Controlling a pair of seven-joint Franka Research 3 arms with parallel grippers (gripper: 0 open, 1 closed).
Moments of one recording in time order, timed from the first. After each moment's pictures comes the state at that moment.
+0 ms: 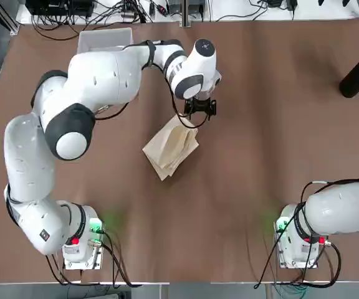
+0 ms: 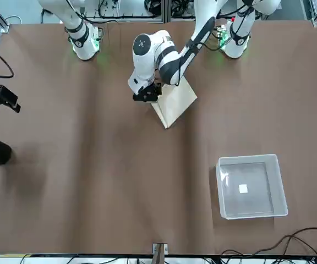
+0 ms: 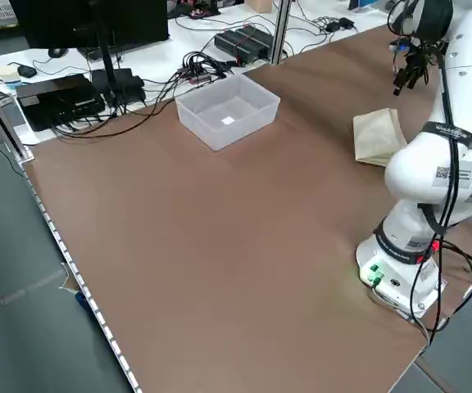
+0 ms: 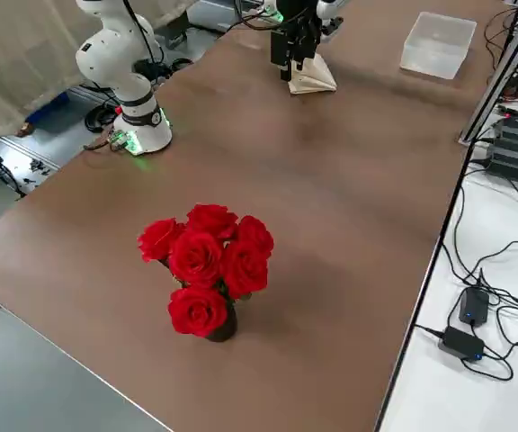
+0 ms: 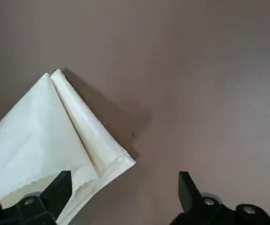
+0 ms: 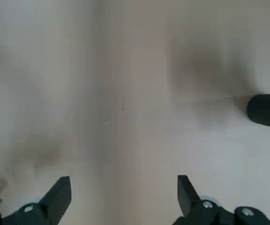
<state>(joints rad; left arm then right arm) -0.70 0.60 -0.39 -1.55 0.19 2.10 -1.01 0.06 0.02 -0.13 -1.57 0.02 1.64 -0.01</state>
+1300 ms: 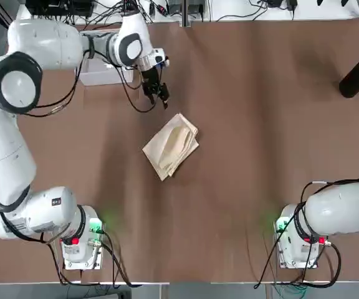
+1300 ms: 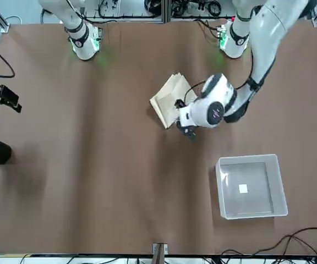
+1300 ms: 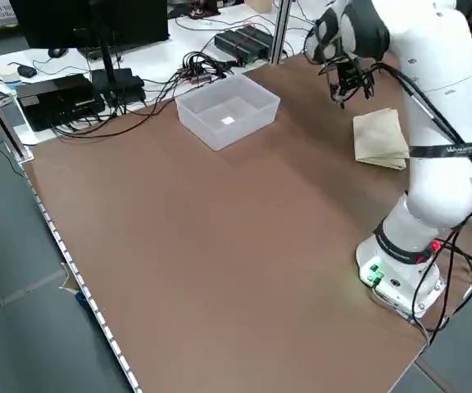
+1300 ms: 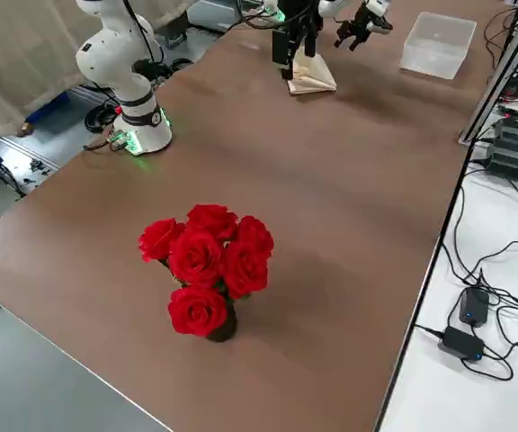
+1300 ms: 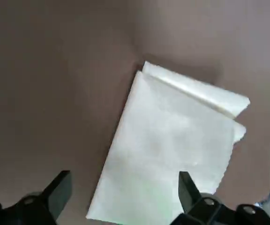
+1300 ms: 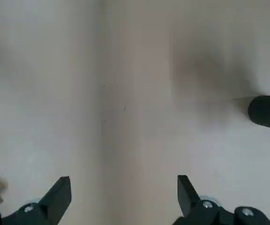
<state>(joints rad) 0.20 0.64 -0.86 -1.87 0.00 2.09 -0.01 0.07 0.02 -0.13 -1.57 0.02 1.64 -0.01</state>
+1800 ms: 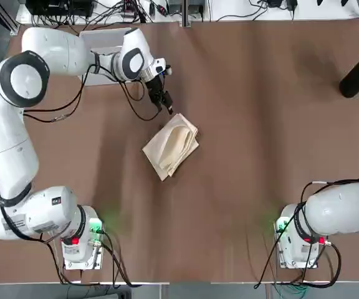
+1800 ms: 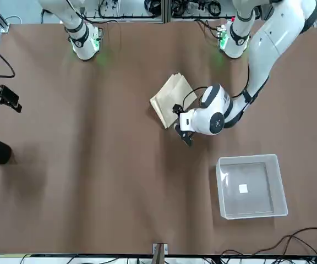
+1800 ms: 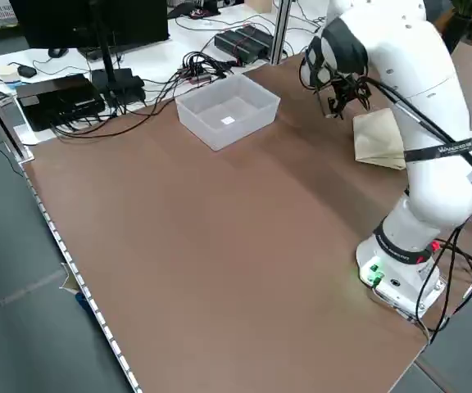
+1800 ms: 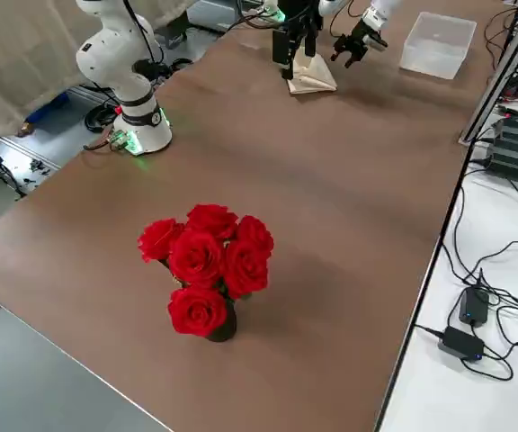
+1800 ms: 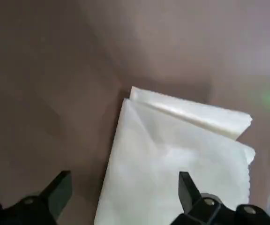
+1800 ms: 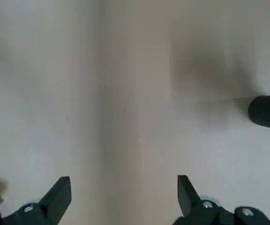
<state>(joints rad) 0.20 0.79 -0.86 -1.88 -0.01 2.29 0.10 0.07 0.02 -0.13 -1.57 0.02 1.64 -0.01</state>
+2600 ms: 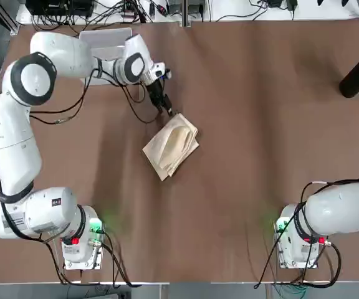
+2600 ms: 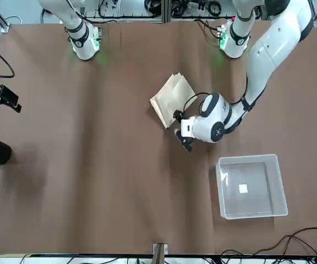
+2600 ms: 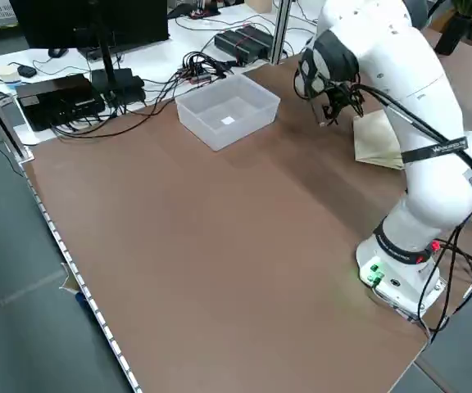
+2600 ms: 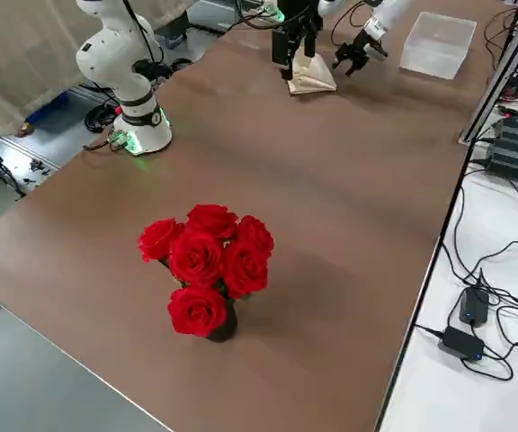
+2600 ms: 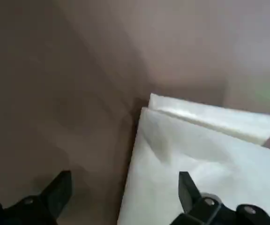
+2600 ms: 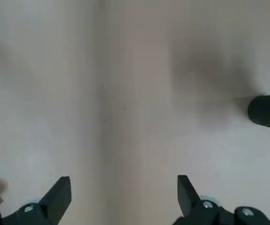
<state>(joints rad) 0.14 0.88 -0.80 -1.84 -0.02 2.31 0.19 0.07 0.02 -0.14 -1.57 0.02 1.64 -0.01</state>
